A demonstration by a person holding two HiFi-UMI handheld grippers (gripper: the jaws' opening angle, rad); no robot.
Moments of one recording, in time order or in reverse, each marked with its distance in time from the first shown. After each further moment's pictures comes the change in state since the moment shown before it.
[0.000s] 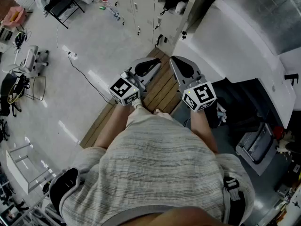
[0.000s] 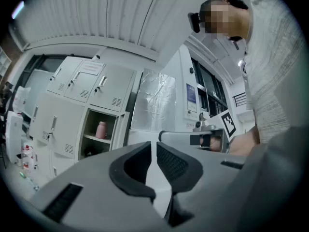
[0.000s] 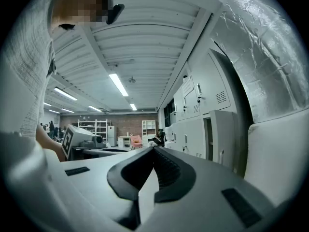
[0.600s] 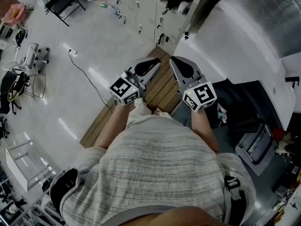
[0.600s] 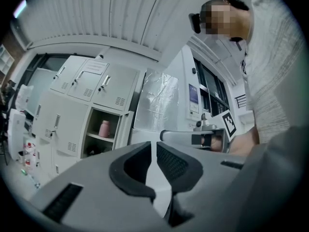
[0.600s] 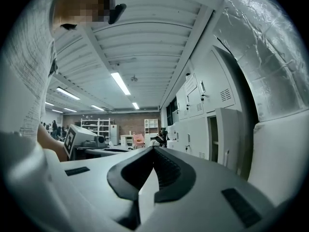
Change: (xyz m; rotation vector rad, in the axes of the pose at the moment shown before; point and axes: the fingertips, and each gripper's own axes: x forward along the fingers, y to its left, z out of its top) left arm -0.006 0.012 -0.003 -0.018 0.002 0.014; right arm 0.011 0.004 -0.003 -0.004 0.017 0.030
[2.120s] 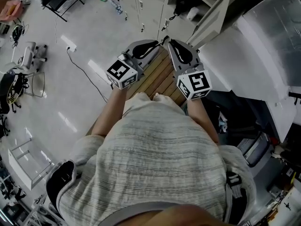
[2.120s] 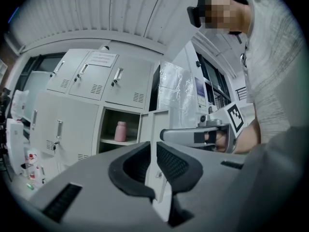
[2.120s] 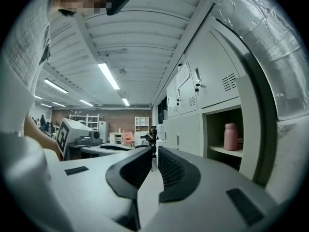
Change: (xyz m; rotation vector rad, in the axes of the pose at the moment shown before) left arm 0.061 0.174 0.011 0.057 0.057 0.013; right arm 0.151 -0.103 -0.005 -0.021 0.026 -0.104
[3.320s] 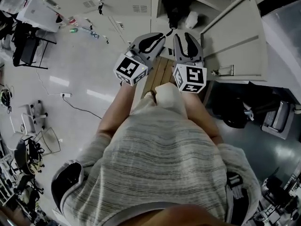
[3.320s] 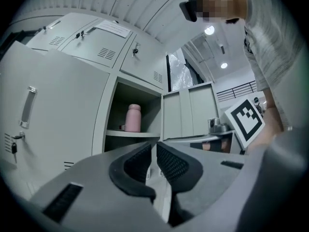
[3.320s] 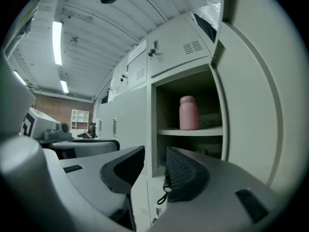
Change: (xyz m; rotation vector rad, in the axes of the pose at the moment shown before) left arm 0.136 0.208 -0.097 0.057 -0.019 -0.281; right arm 0.154 -0.181 -0.127 0.057 -0.013 -0.740
